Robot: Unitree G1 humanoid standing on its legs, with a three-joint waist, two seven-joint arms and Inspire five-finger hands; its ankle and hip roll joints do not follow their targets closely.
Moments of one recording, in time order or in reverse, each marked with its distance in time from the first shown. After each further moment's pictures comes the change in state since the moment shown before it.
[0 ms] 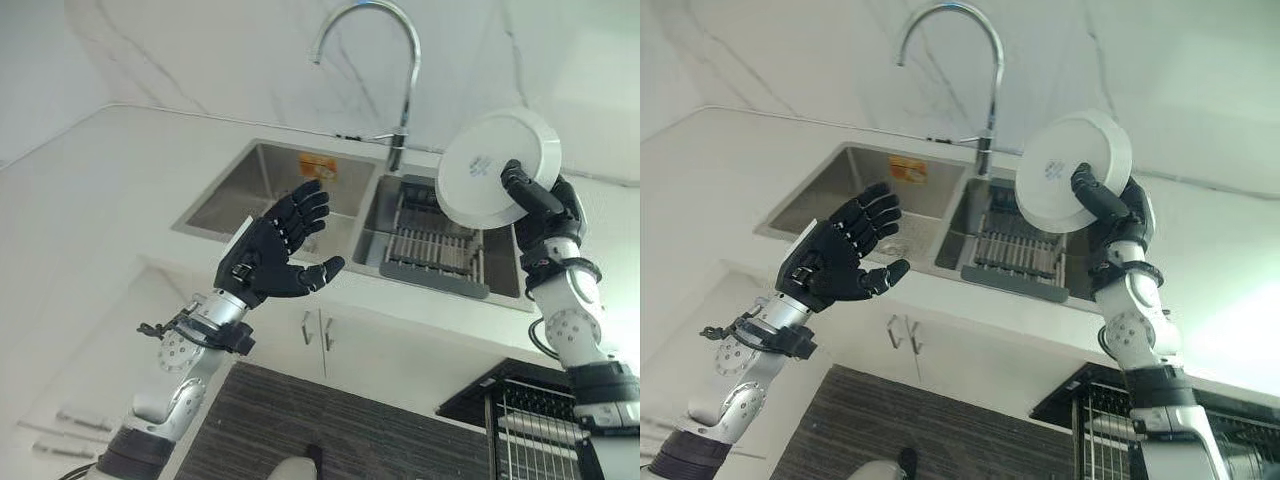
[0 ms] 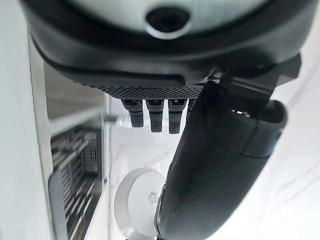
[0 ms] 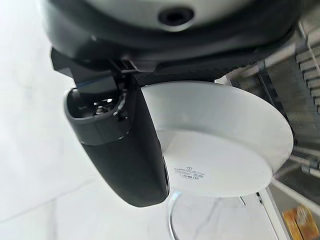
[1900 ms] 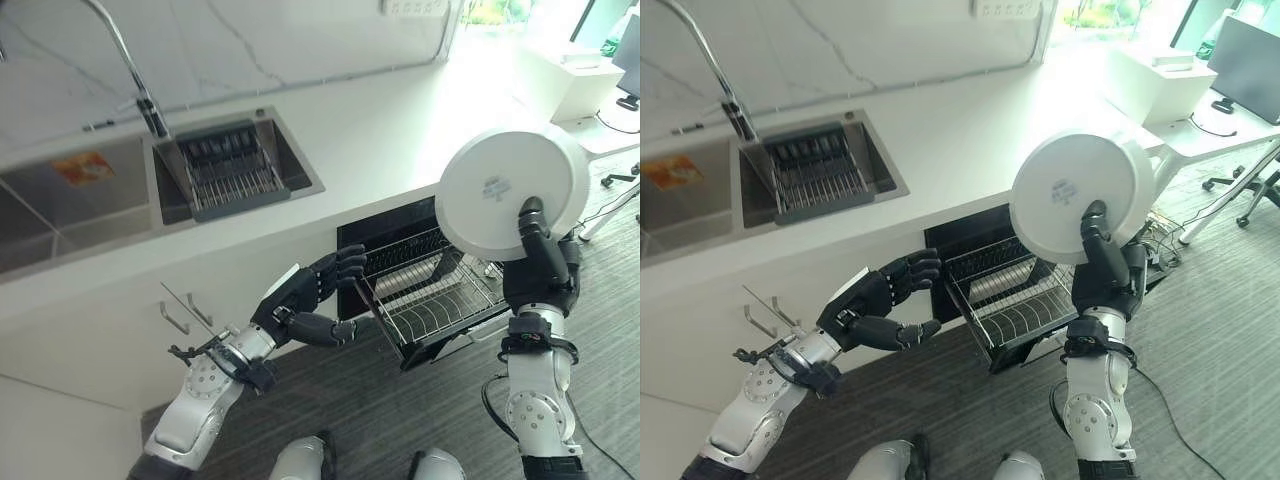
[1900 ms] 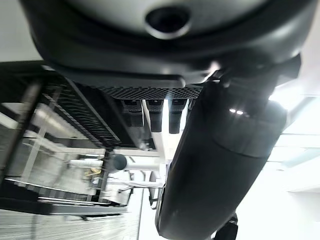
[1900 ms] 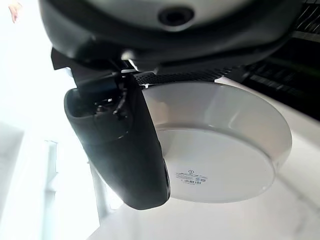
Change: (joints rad) left arm 0.098 -0.036 -0.061 0.003 0.220 0.103 -0.108; right arm 0.316 0.291 -0.036 -0.268 -0.049 -0.214 0.013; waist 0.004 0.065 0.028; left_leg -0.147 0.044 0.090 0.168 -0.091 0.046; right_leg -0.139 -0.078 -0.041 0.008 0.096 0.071
